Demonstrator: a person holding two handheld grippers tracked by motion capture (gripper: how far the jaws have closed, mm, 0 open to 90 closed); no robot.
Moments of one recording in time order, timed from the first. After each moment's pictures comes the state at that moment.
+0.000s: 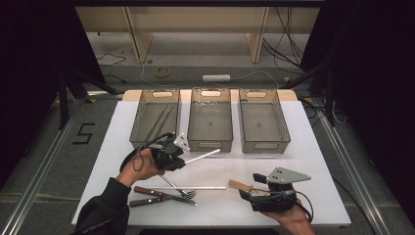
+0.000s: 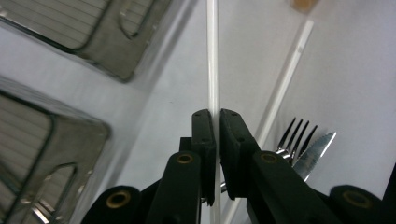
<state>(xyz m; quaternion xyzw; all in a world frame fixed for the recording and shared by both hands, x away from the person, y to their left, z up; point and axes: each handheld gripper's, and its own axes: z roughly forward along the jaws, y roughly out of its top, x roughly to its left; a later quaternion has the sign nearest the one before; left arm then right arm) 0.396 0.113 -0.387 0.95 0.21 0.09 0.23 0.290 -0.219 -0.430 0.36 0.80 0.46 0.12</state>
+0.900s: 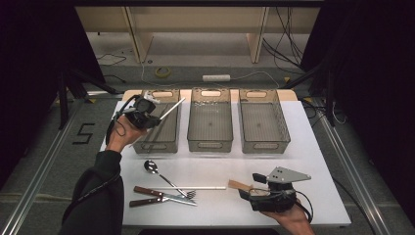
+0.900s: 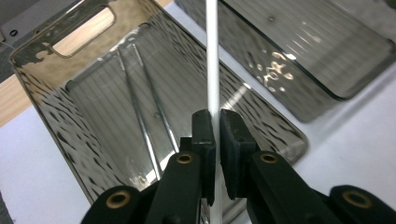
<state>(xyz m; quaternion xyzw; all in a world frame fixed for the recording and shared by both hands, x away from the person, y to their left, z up) 0.493 0.182 -0.365 0.86 0.40 0.19 0.26 0.291 -0.218 -0.430 0.36 0.80 0.47 0.12</state>
